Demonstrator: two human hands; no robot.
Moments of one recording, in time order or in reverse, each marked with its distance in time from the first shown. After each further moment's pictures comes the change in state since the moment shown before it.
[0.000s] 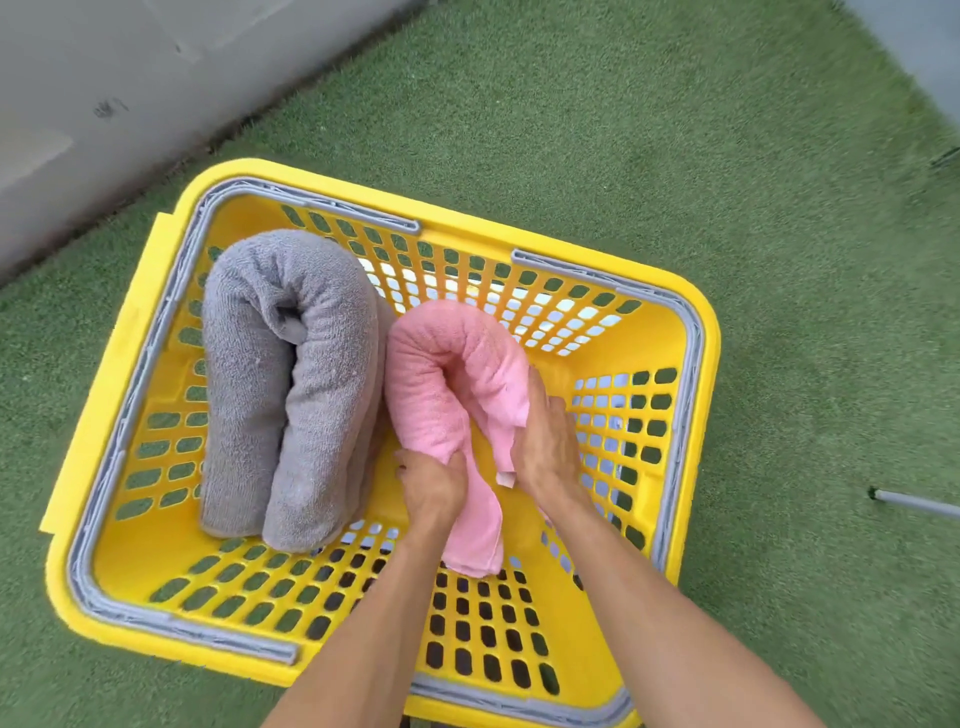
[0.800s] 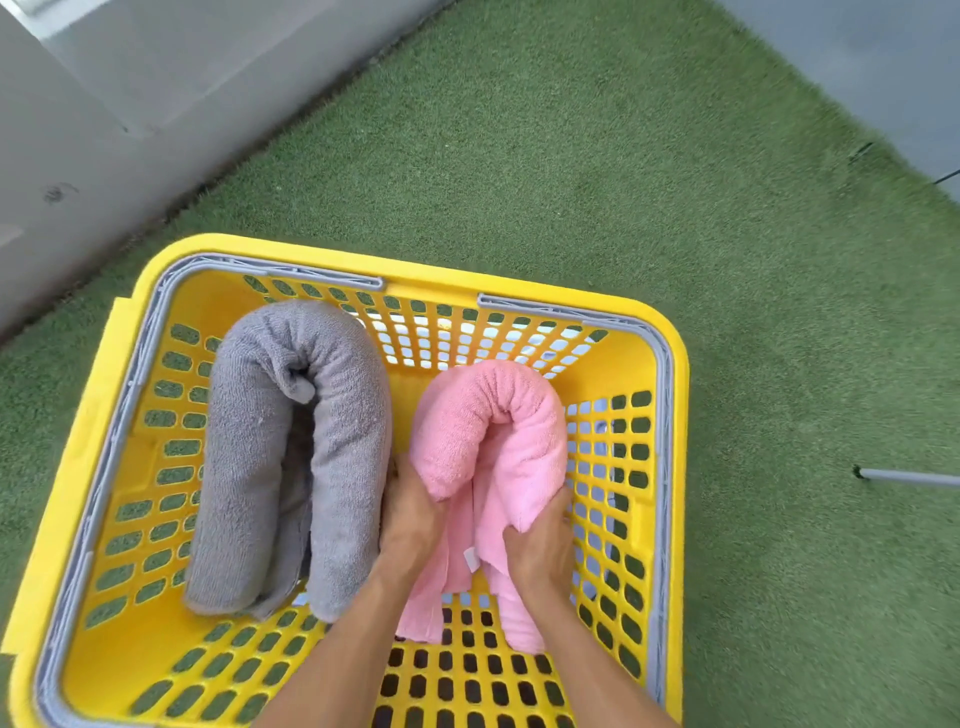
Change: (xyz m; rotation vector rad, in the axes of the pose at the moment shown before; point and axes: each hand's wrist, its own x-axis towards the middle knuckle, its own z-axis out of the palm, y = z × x) left_hand 0.025 0.004 -0.018 0.376 0.012 0.479; right_hand -0.059 0.021 0.045 0.332 0.074 0.484
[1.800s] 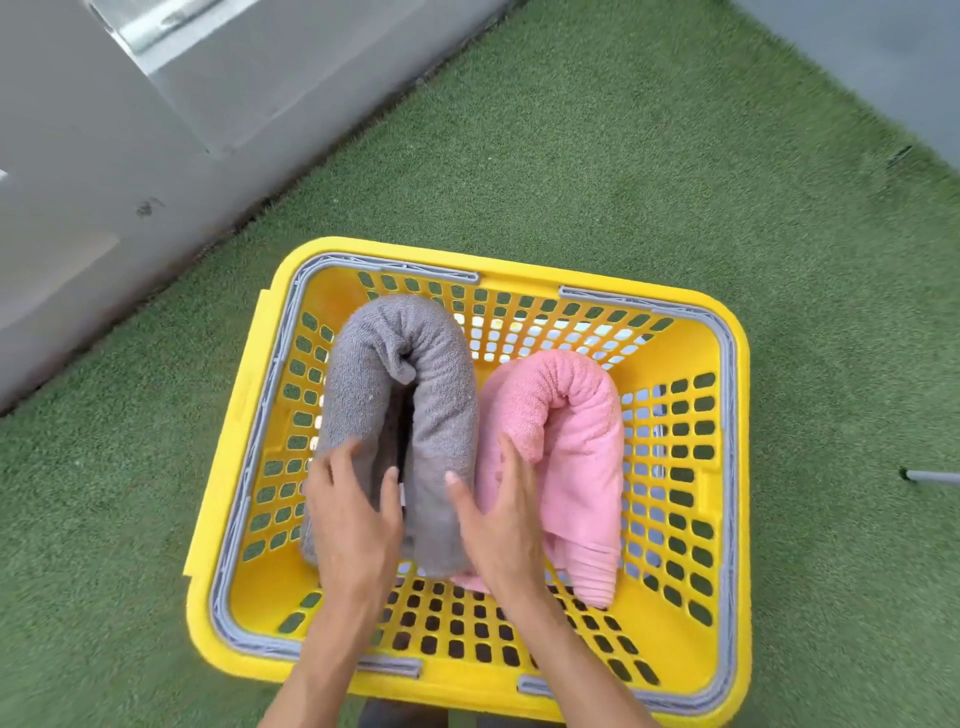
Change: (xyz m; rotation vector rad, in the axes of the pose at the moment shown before) left_hand -0.064 -0.058 -0.140 -0.101 0.450 0.250; right_hand -0.111 -0.093 0.019 0.281 -0.056 -0.491
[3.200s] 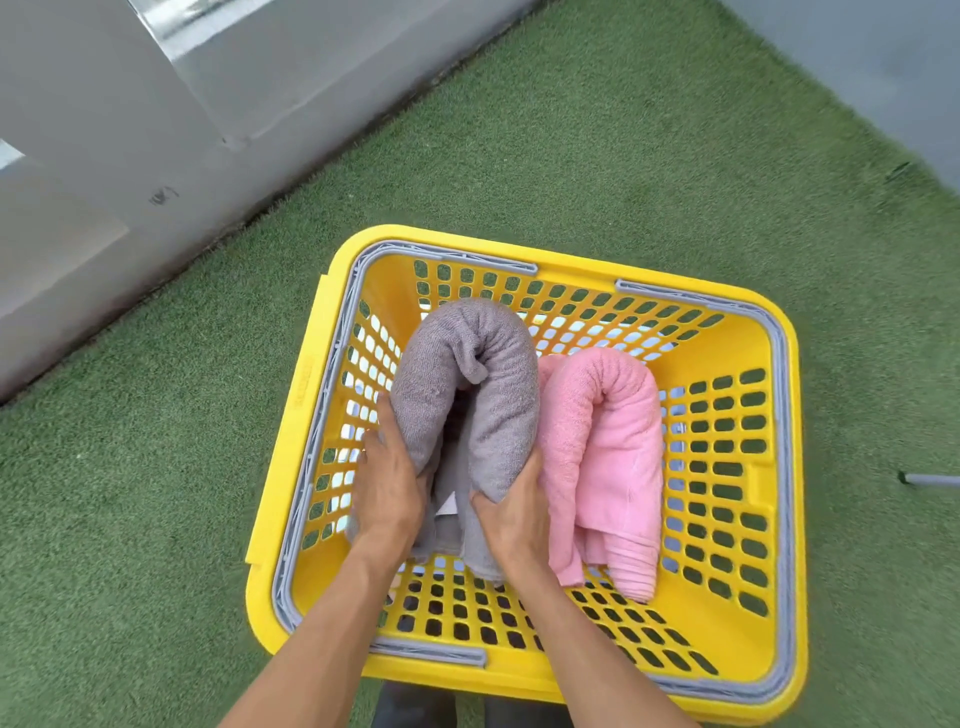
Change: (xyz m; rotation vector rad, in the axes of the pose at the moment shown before) left_hand 0.051 -0.063 0.031 0.252 -0.268 0.049; right_hand 0.007 0.009 0.058 -0.192 0.036 0.271
